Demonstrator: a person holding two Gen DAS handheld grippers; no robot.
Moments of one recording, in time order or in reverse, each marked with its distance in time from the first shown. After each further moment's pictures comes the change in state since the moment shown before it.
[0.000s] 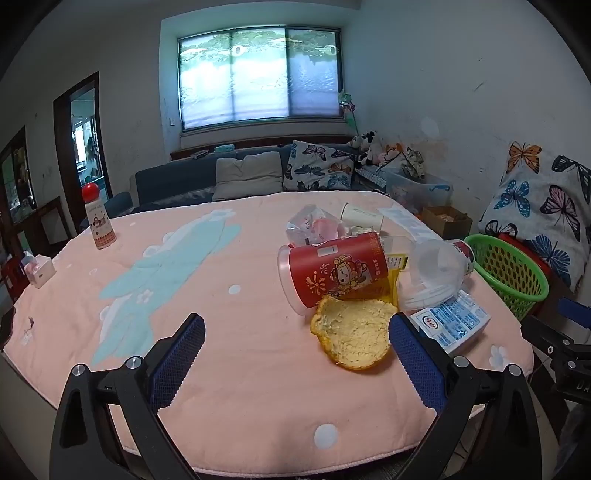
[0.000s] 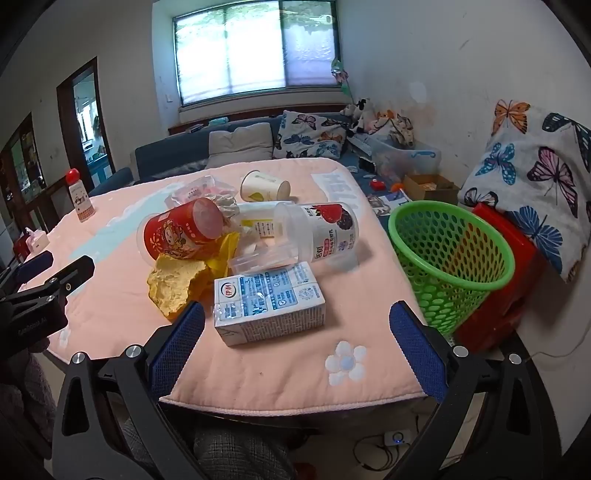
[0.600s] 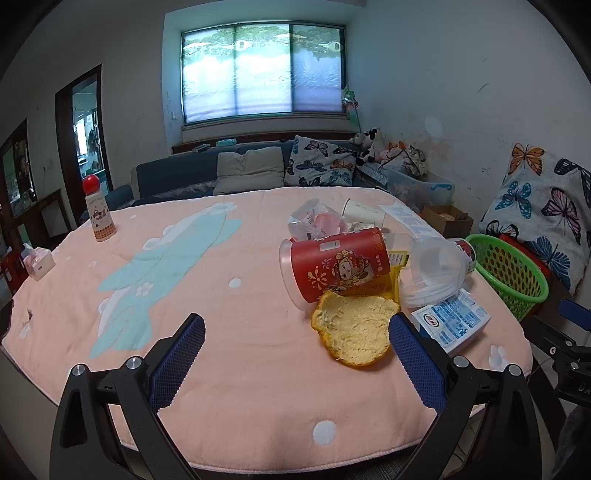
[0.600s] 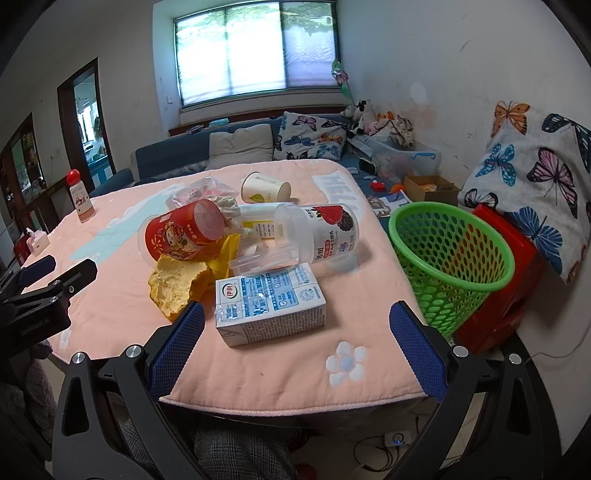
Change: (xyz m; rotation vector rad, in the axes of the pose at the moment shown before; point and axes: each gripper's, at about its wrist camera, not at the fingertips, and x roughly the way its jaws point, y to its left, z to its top) left arm 0.005 0.003 -0.003 -0.018 0.018 0.001; right arm -0.002 0.001 0.000 0.000 -0.008 0.004
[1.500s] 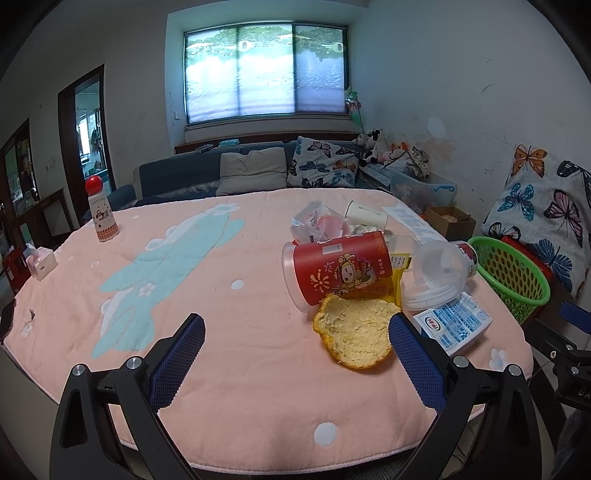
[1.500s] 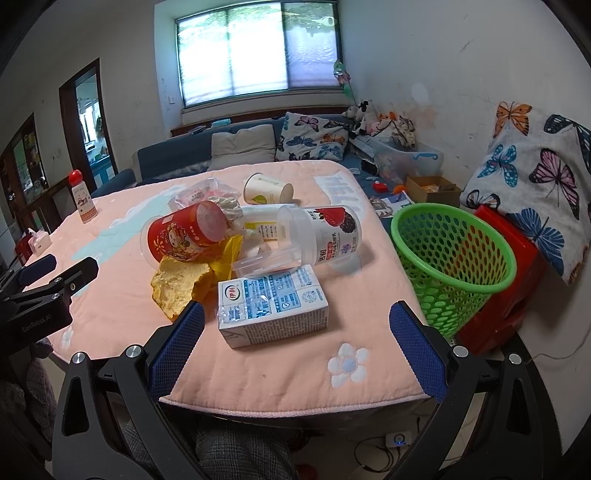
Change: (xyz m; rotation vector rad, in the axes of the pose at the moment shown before) left arm -0.002 0.000 0.002 -0.002 -0.001 0.011; right arm 0.002 0.001 0.000 -0.003 0.000 0.009
